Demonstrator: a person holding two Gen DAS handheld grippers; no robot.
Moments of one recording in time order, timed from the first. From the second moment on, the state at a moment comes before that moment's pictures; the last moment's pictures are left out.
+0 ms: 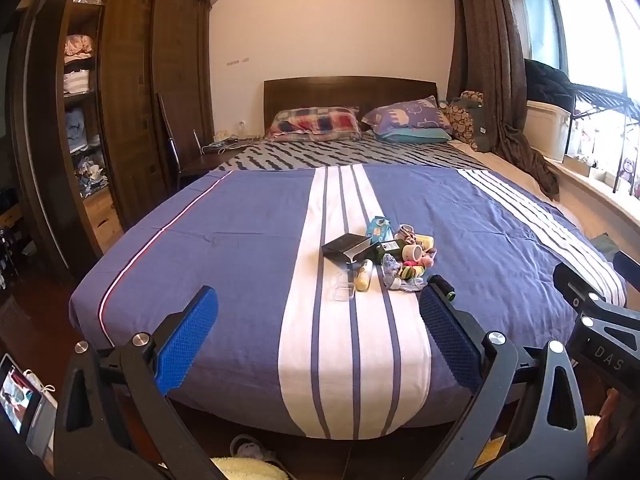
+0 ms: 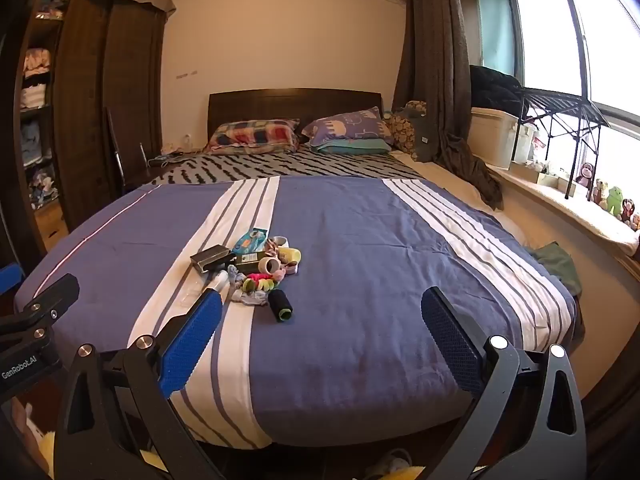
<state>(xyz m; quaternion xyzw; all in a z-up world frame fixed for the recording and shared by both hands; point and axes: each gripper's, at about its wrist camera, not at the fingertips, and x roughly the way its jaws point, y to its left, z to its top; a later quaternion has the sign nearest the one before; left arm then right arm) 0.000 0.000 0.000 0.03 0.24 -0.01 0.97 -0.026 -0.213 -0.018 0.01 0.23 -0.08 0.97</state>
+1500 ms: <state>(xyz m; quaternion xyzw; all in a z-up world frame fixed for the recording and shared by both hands) -0.003 0.006 0.011 0.02 0.23 0.00 0.97 -0.031 -0.221 -0.016 0.03 0.22 -0.08 0.97</state>
